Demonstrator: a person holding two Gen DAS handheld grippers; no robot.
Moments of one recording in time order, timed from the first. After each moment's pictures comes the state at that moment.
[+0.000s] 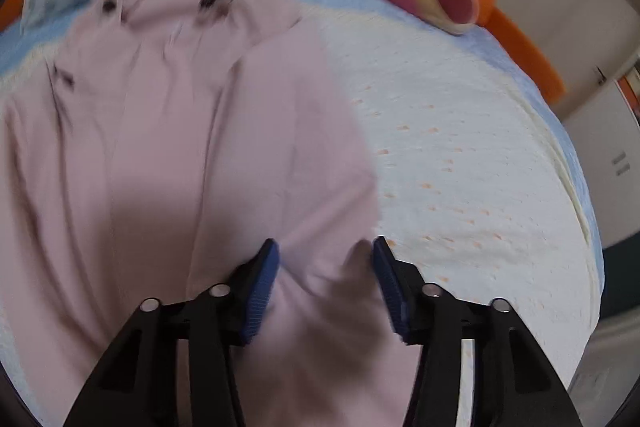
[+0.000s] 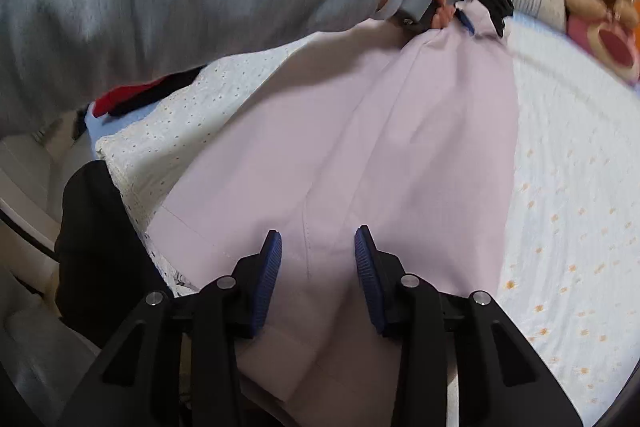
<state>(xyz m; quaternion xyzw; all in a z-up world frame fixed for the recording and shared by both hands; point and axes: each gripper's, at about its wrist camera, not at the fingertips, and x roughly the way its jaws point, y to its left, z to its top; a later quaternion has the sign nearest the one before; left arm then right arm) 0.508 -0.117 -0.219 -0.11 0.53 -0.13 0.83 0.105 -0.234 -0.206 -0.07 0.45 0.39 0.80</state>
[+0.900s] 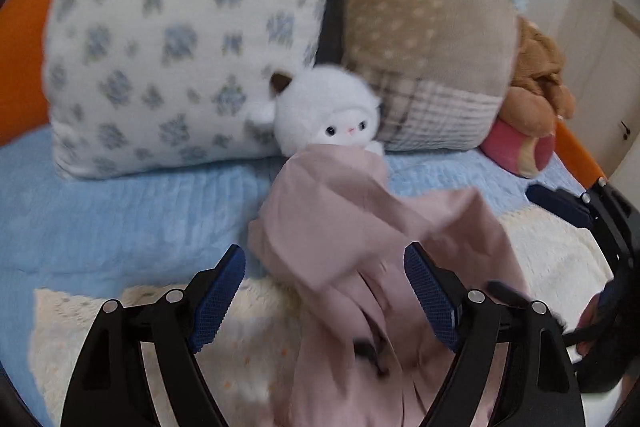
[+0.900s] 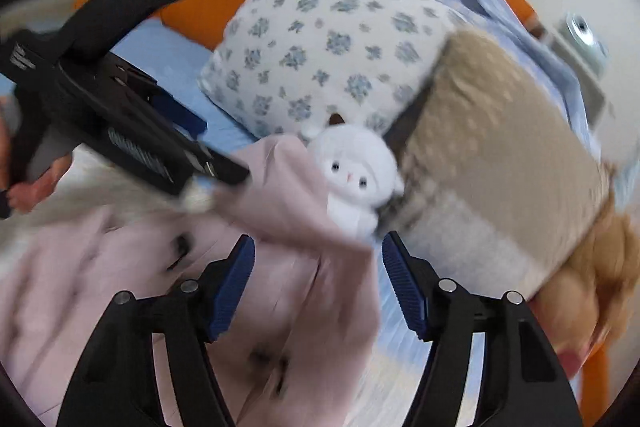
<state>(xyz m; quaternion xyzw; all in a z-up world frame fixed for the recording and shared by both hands) 0.748 0.104 -0.146 -0.09 0.42 -0.07 0.90 0.705 -0.051 -0.157 -0.34 0.22 0.29 0.87</state>
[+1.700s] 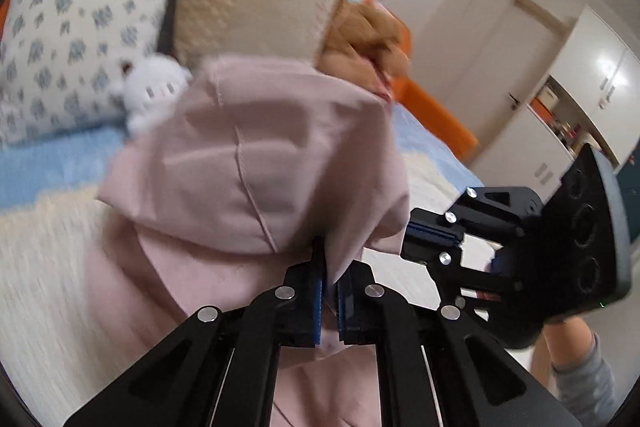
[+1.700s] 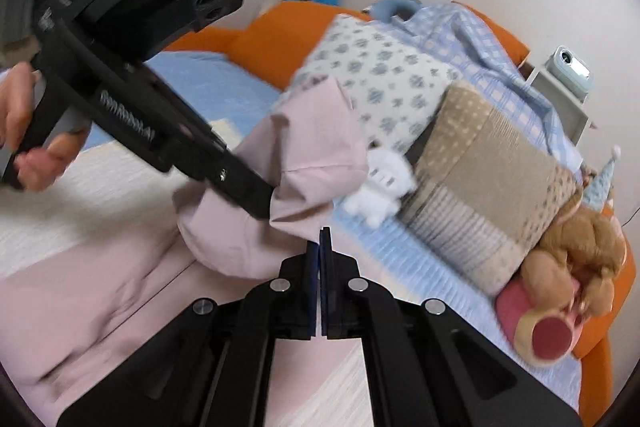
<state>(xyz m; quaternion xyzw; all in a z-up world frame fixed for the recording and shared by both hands) 0.518 -0.012 -0.073 -0.12 0.40 -0.28 0.86 0.505 -0.175 -0.081 -0.30 0.20 0.37 0.86</state>
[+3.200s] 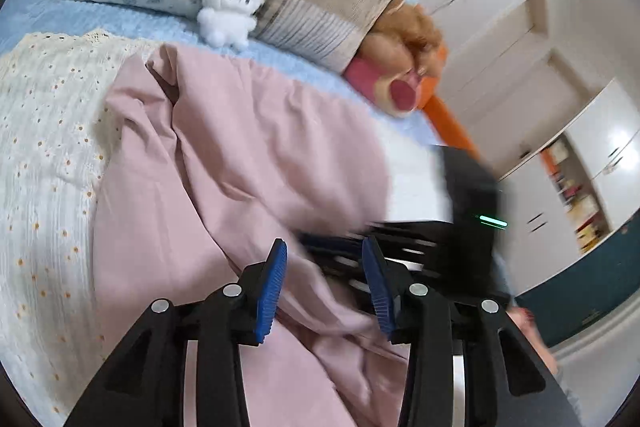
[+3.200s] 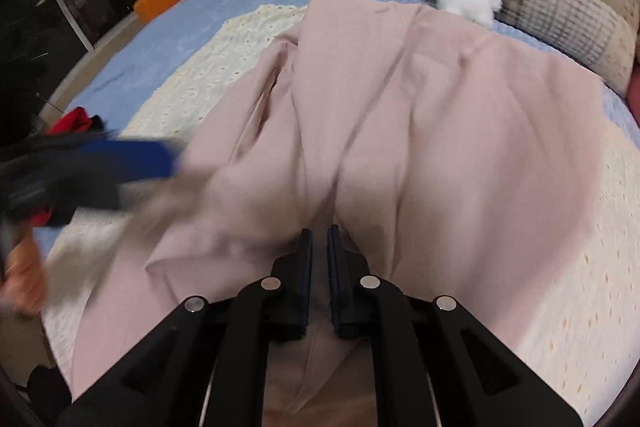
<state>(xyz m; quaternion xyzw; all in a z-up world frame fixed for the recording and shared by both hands) 0.431 0.053 -0.175 -0.23 0.43 -0.21 0.85 0.512 -0.137 -0.214 -0.13 0.46 0.40 0.78</state>
